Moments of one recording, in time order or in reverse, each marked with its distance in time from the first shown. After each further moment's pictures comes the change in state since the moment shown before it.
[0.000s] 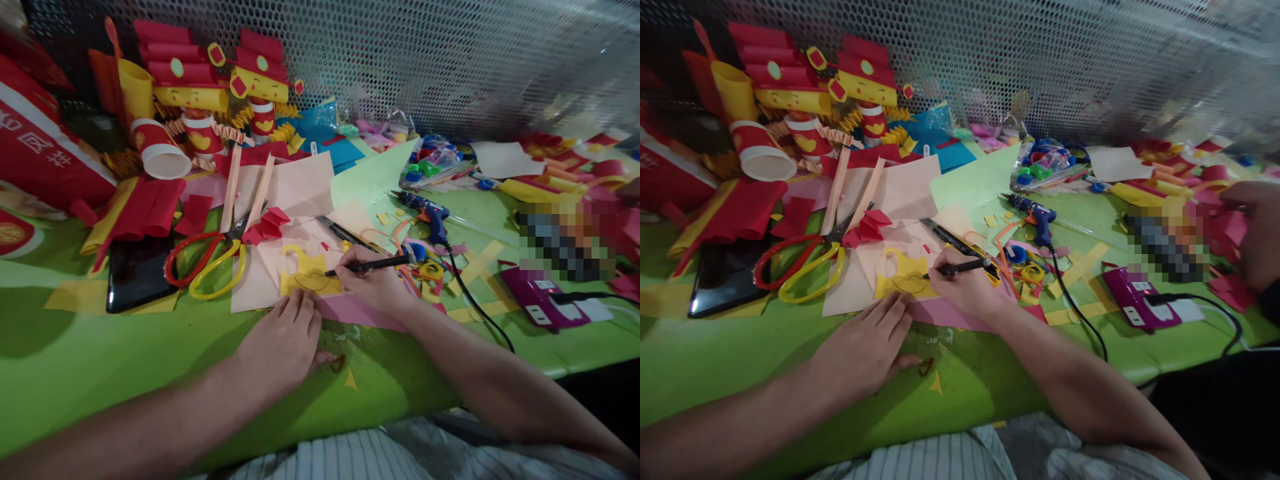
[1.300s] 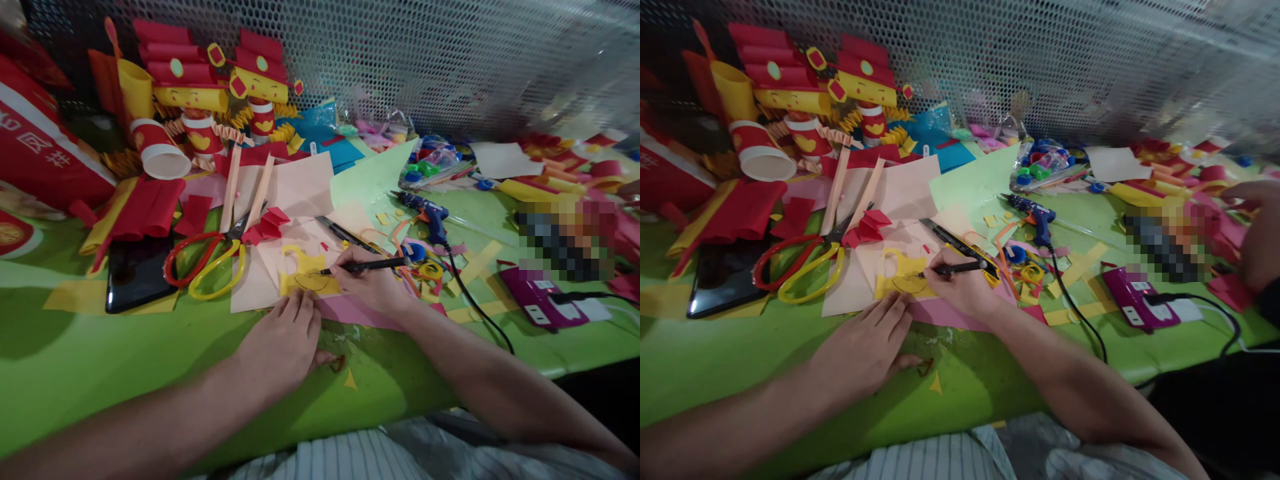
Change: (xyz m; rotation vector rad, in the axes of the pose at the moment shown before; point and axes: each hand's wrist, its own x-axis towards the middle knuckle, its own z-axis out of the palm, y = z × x) left_hand 0.001 -0.001 0.001 0.017 -0.025 0.006; right_hand -0.001 0.007 0.004 -0.013 0.041 -0.039
